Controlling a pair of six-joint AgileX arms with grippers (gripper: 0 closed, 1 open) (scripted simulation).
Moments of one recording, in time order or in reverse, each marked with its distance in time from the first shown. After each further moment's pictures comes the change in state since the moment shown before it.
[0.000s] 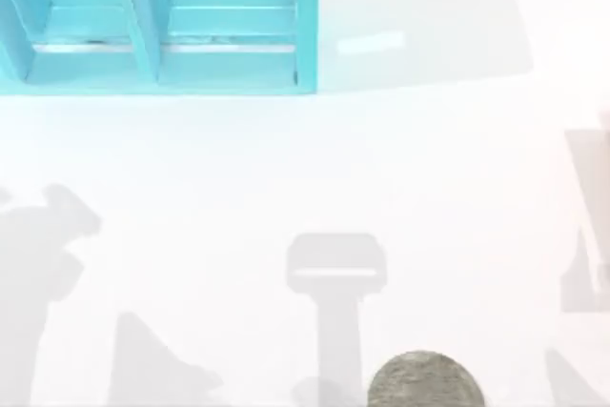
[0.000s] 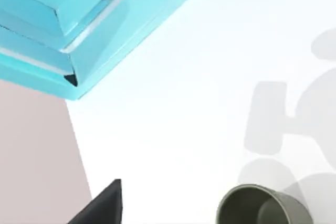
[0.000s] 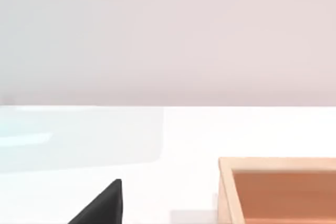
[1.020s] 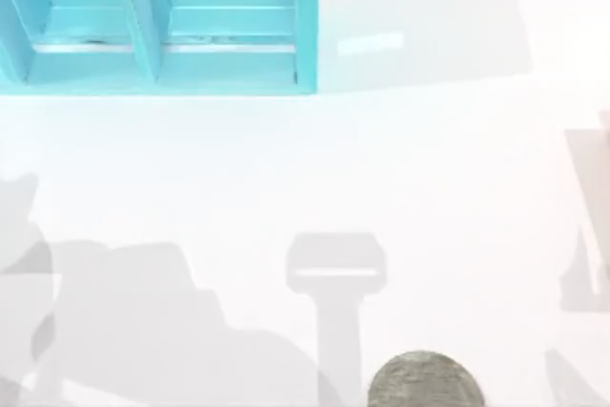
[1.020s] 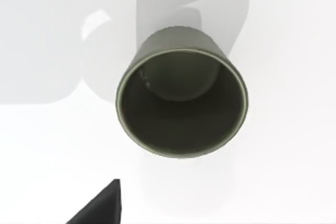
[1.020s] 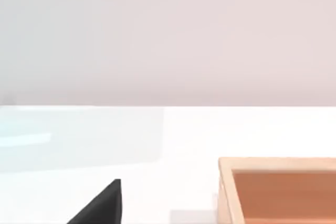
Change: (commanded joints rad) left arm 0.209 0.909 0.681 -0.687 -0.028 1.088; right arm 0.000 0.000 0.000 0.000 0.000 0.000
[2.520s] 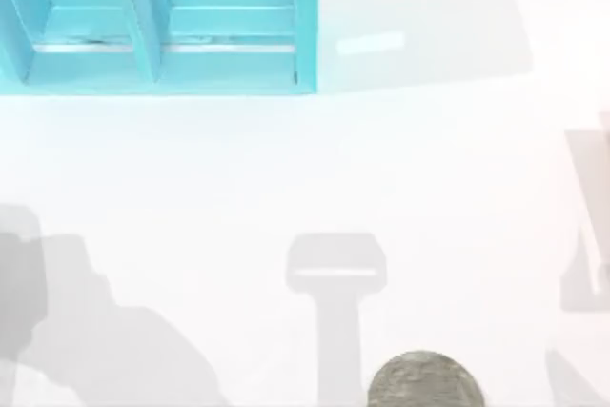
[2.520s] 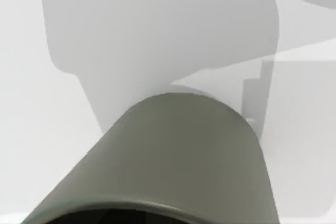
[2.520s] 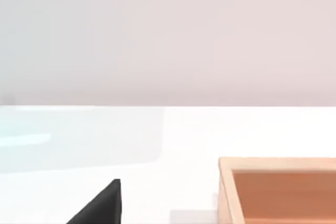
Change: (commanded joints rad) left arm 0.005 0.119 -0.279 0.395 0.000 0.010; right arm 0.000 0.000 0.000 0.000 0.000 0.000
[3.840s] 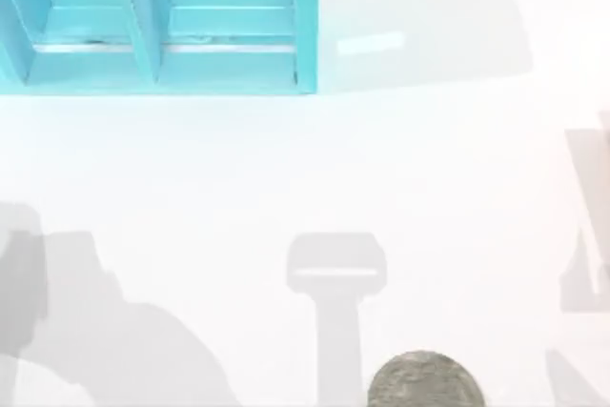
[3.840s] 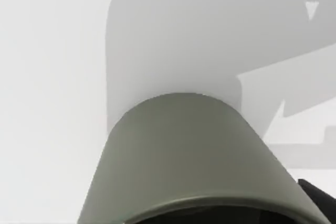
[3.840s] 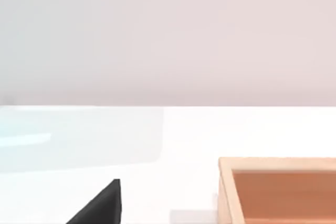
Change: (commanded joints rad) left arm -0.026 0.001 0.013 -0.015 0.003 0.053; right arm 0.000 0.000 0.000 0.000 0.000 0.000
